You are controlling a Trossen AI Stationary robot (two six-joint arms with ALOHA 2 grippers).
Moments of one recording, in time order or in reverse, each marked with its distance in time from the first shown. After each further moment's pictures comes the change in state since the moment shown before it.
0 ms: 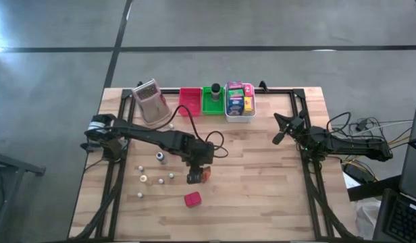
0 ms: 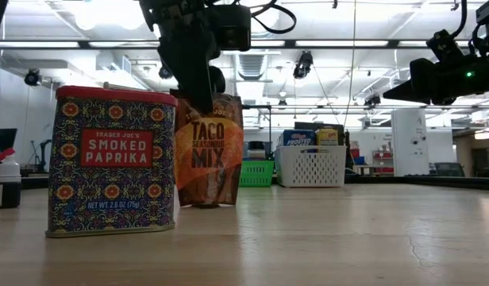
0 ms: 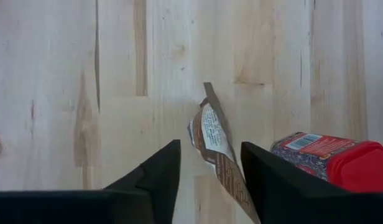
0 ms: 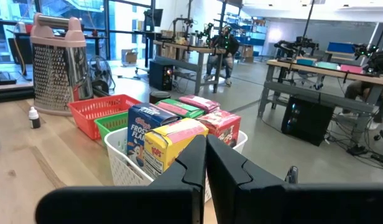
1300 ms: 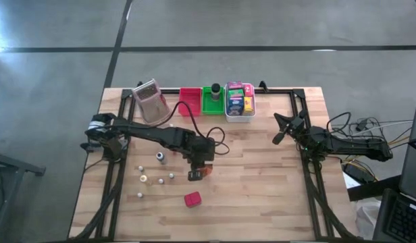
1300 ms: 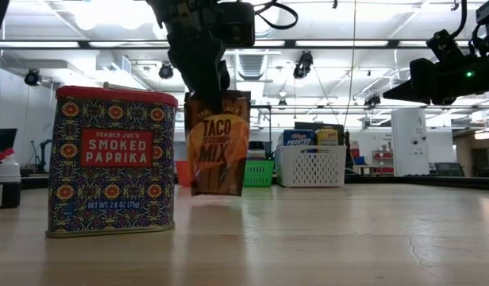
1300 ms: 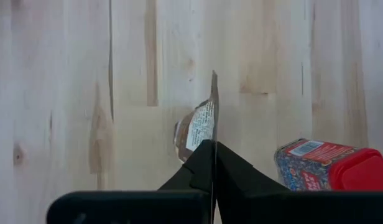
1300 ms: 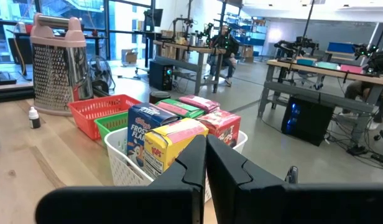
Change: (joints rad) left arm 0.025 0.001 0.034 -0.019 0.005 0.031; right arm 0.000 0.000 0.000 0.000 0.000 0.000
